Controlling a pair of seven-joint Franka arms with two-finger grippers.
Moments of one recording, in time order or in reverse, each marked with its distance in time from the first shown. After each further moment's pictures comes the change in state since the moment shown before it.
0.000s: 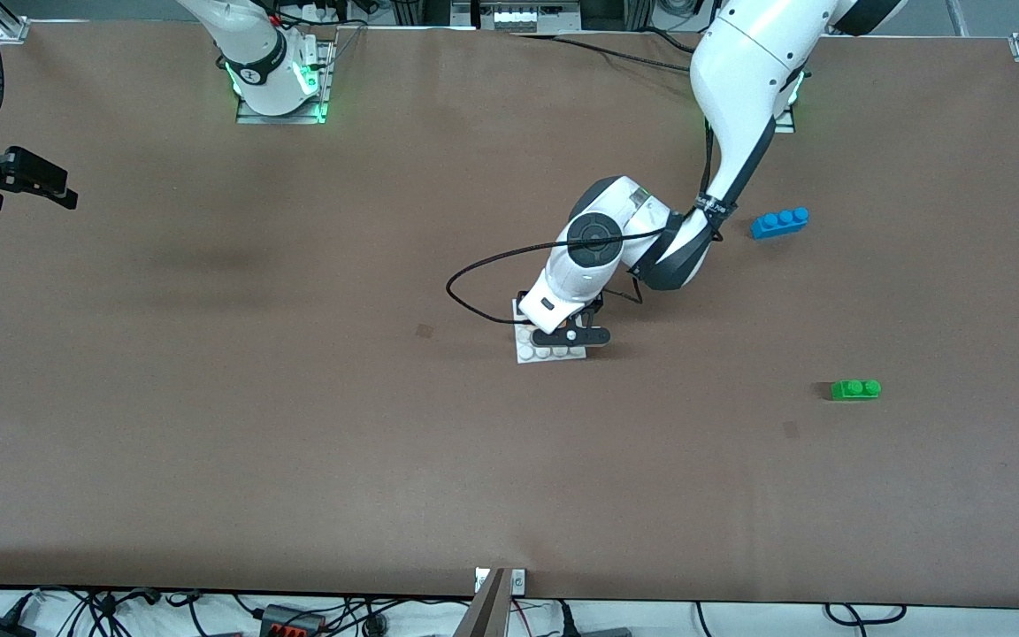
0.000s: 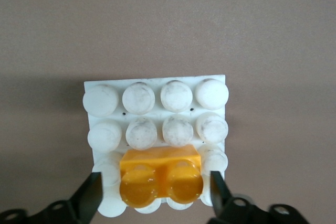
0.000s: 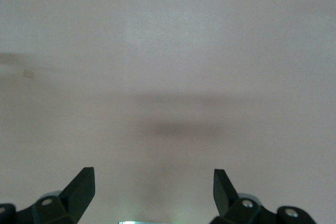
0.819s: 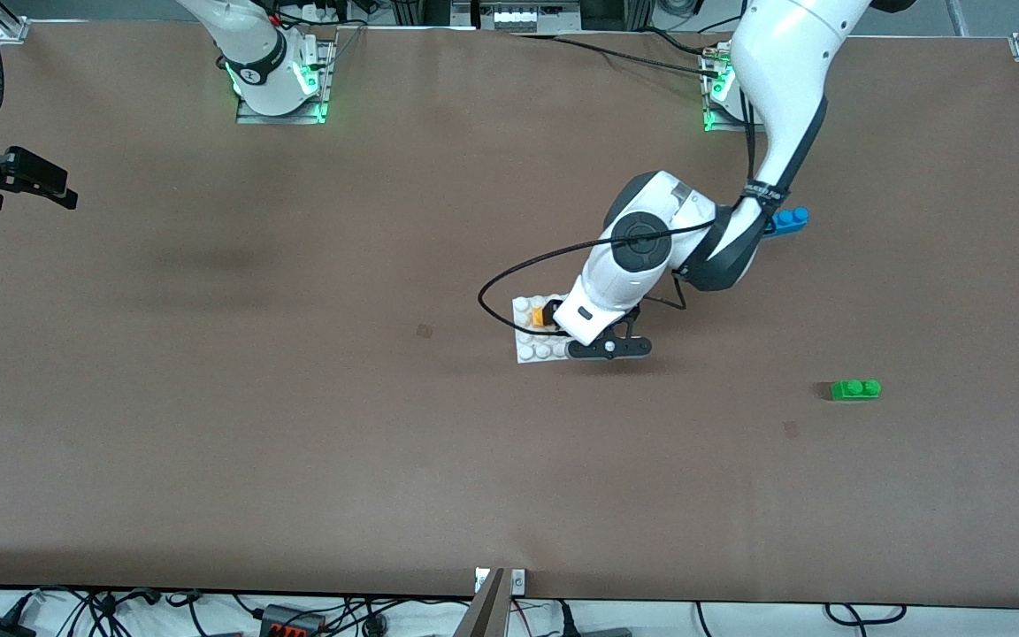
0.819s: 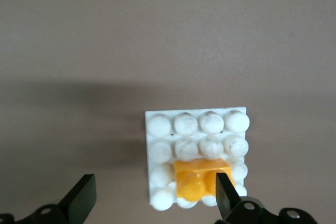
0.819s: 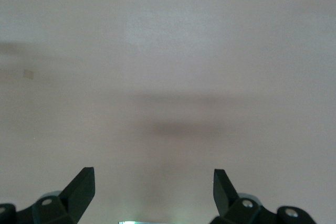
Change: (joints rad) left arm 0.093 -0.118 0.002 0.000 0.000 -0.122 0.077; right arm 0.000 0.000 0.000 0.000 0.000 0.000 0.000
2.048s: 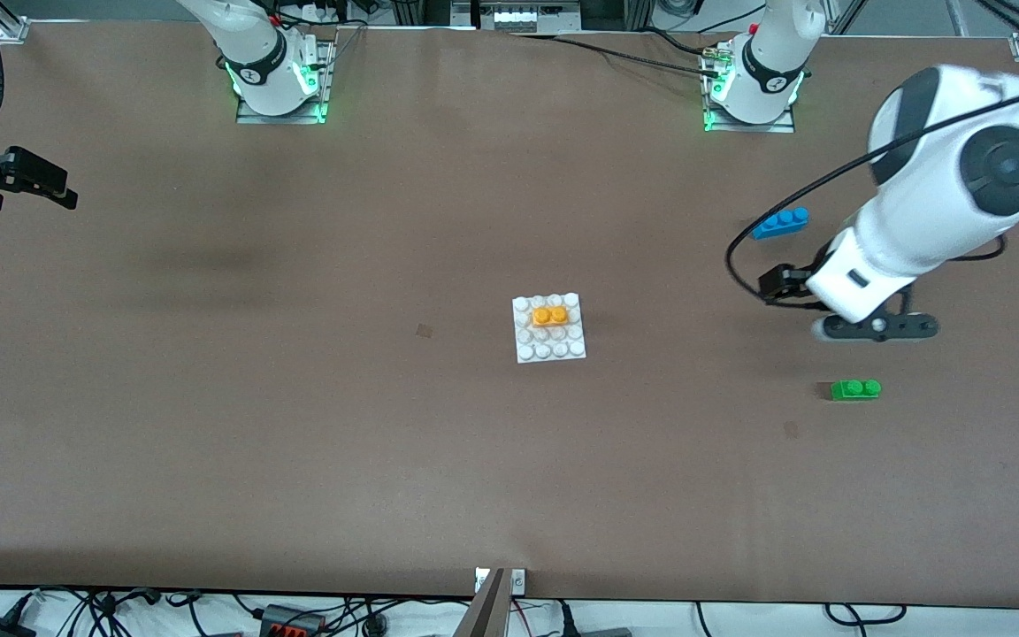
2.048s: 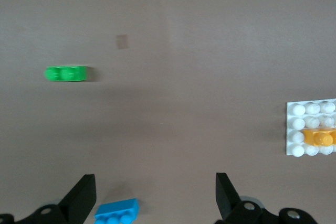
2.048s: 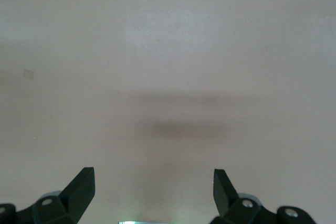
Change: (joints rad) left arm 0.338 -0.413 0.080 -0.032 0.000 -0.439 0.438; right arm 0.000 0.000 0.000 0.000 0.000 0.000 0.000
